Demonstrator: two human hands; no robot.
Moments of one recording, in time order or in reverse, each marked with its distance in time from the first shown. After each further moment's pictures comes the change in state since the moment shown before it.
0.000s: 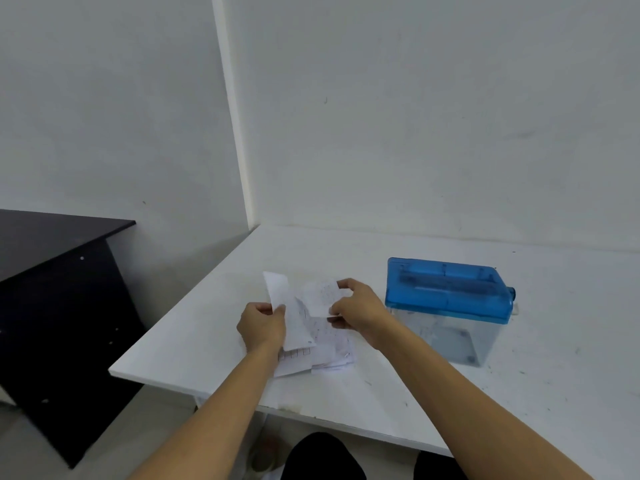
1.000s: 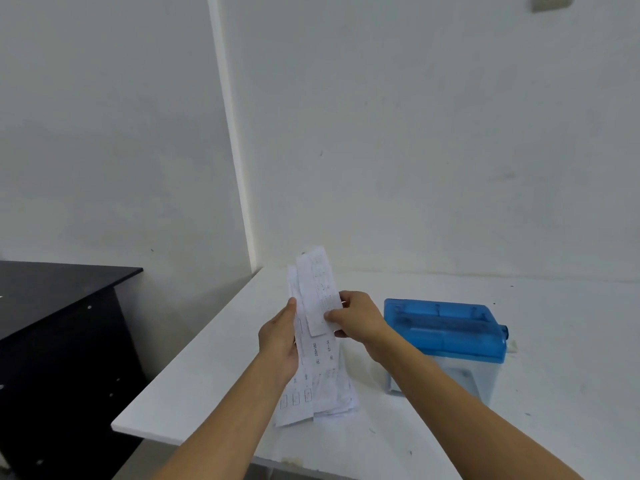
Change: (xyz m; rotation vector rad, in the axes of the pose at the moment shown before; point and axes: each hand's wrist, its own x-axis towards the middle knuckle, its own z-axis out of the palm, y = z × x) left_hand -0.024 0.073 0.001 -0.541 -0.378 -0.176; right_hand 0.005 -0.044 -0.013 -0.078 0.020 -0.251
